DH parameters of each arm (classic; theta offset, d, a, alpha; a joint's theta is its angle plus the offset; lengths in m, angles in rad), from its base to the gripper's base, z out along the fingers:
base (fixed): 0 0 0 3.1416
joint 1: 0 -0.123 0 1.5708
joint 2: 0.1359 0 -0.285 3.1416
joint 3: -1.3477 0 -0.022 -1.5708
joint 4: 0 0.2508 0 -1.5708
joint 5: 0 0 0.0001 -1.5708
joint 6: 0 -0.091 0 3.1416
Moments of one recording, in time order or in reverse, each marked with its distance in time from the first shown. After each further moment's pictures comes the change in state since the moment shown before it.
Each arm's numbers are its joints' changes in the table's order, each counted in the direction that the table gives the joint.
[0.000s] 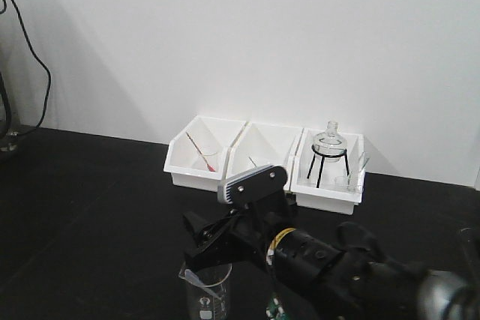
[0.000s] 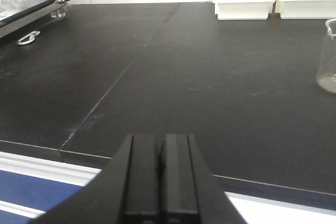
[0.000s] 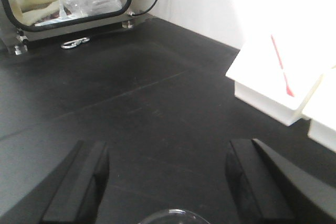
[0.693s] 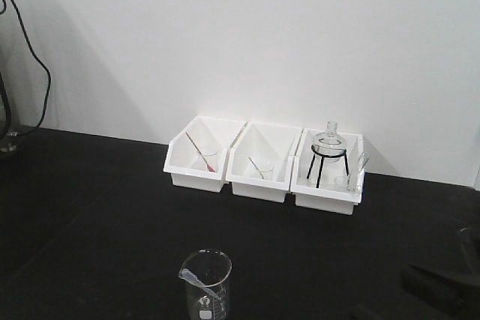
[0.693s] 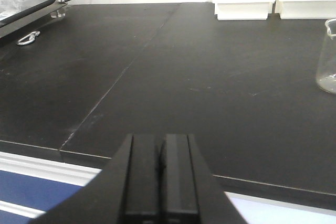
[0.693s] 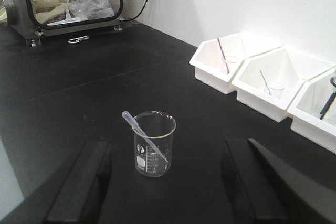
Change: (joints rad) left arm 0.000 0.000 0.000 0.000 0.000 0.000; right arm 0.000 -1.022 -0.582 -0.045 0.433 -0.001
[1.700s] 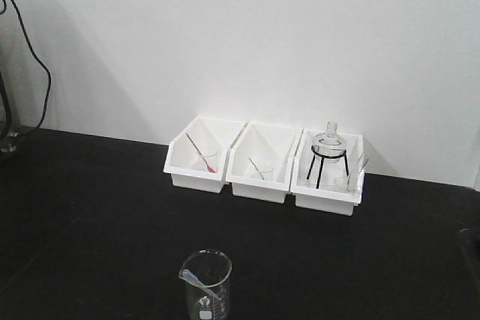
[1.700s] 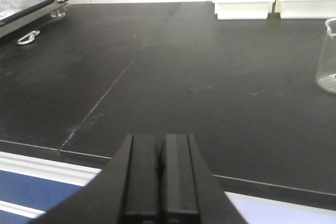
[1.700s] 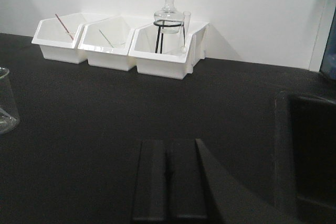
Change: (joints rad) left arm 0.000 0.000 0.000 0.000 0.000 0.000; right arm 0.510 -0.719 -0.529 0.108 0.126 0.074
